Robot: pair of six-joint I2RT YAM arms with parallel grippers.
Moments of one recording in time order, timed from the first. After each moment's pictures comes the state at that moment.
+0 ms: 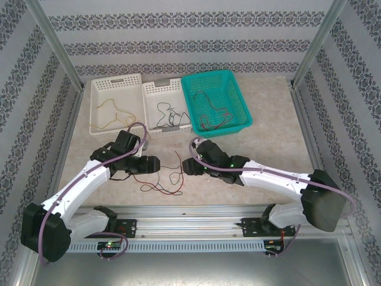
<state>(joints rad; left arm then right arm) -0.38 1.09 0.76 -0.76 0.32 -0.49 0.91 1.32 0.77 -0.21 0.01 0.58</state>
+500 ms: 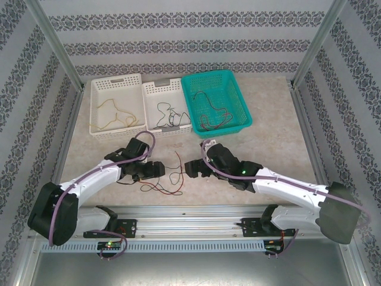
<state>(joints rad) -0.43 1.25 0.63 -0.53 0.27 -0.61 0.91 1.16 0.68 -0.21 0.05 0.58</state>
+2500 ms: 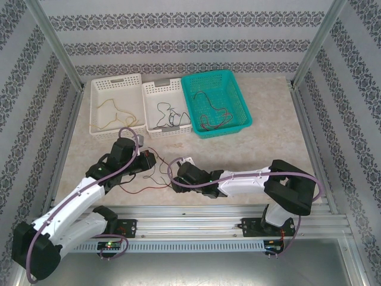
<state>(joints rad) -0.45 0.89 0.61 -0.43 0.21 -0.74 1.12 1.61 0.74 -0.02 0.15 0.69</state>
